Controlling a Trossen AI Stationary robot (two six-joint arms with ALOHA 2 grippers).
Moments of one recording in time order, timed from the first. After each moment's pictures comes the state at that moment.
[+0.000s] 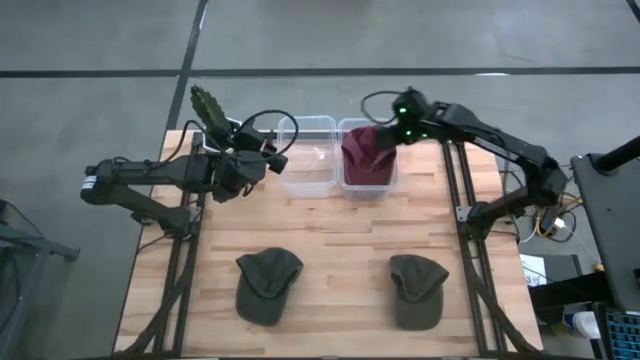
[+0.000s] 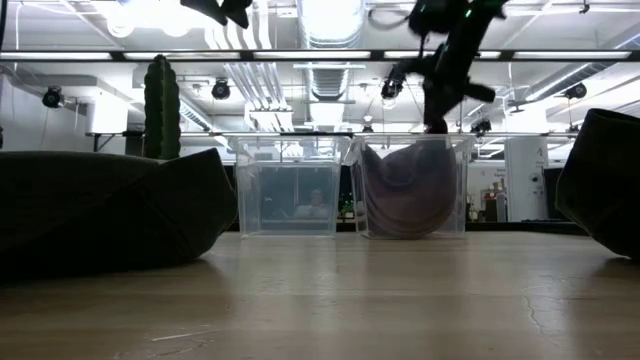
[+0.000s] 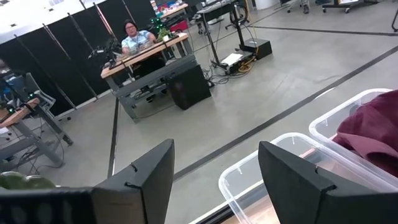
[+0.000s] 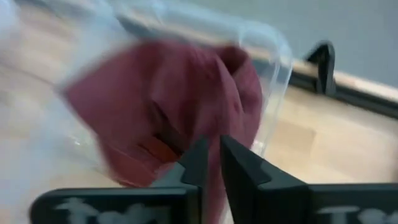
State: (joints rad) left arm -0.01 1.23 1.30 -0.59 -1.23 -0.22; right arm -0.62 1.43 1.34 -0.92 0.15 0.57
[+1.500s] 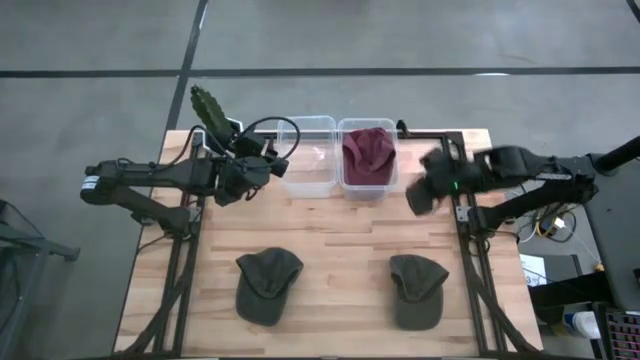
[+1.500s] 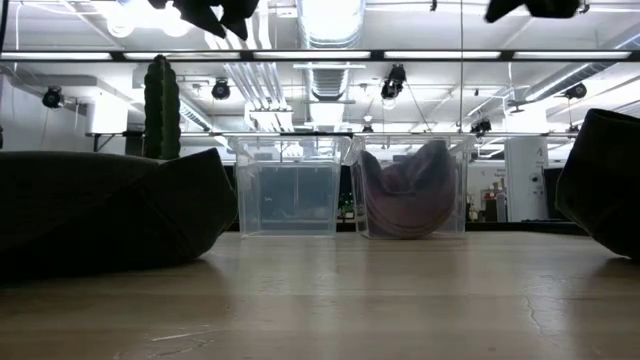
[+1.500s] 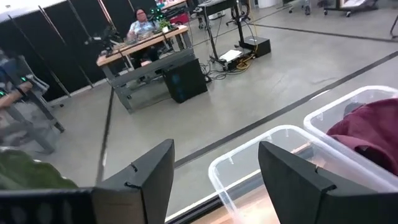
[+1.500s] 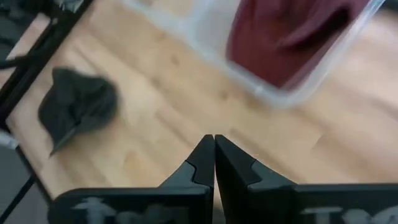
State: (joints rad) left arm -0.01 1.23 1.24 -0.59 -1.23 -0.35; right arm 0.12 1.09 1.37 -1.23 0.29 1.02
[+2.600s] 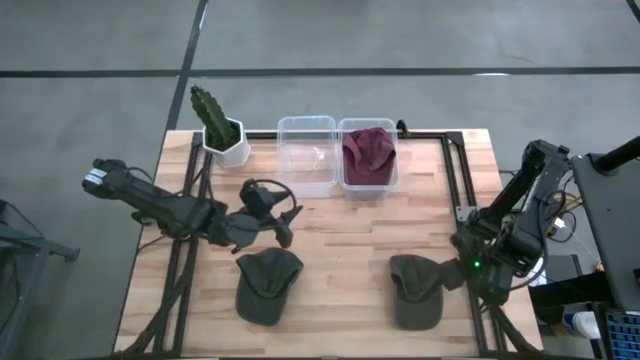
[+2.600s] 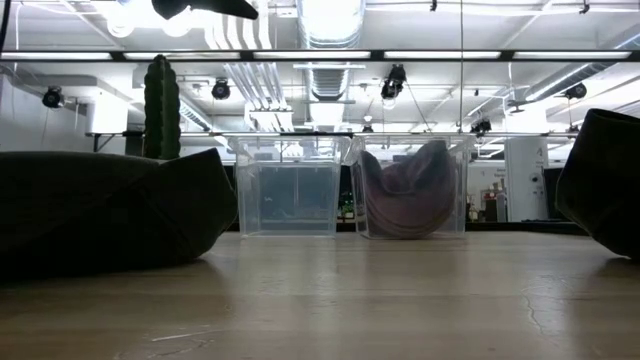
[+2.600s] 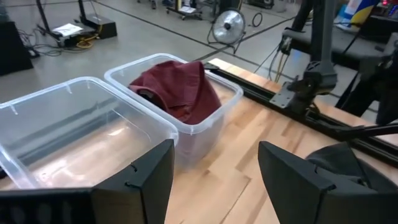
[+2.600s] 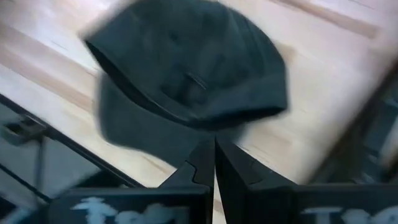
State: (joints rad) left arm -0.37 1.23 1.07 -0.31 -0.90 -0.58; right arm 1.05 1.08 0.95 -1.19 0.26 2.23
